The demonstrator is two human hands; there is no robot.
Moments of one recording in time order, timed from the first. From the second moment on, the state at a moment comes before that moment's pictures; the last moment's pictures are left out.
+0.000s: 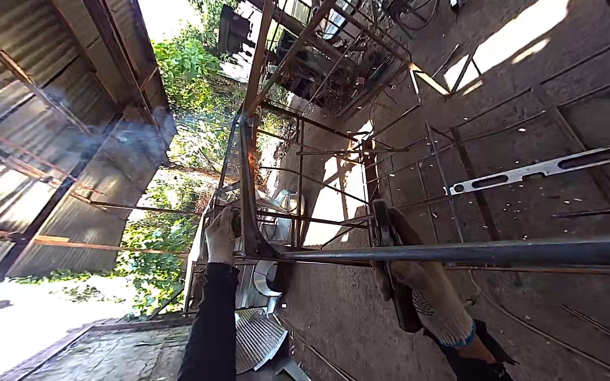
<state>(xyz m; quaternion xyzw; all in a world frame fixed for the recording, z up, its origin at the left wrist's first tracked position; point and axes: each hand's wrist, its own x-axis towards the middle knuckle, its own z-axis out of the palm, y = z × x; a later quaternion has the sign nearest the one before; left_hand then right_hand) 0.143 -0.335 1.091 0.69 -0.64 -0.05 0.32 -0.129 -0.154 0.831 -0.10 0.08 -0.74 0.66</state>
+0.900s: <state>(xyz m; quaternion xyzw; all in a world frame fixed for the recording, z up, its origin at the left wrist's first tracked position) 0.141 -0.335 1.090 0.70 -0.64 -0.07 0.31 -0.125 -0.162 0.835 -0.15 0.09 -0.73 0.66</state>
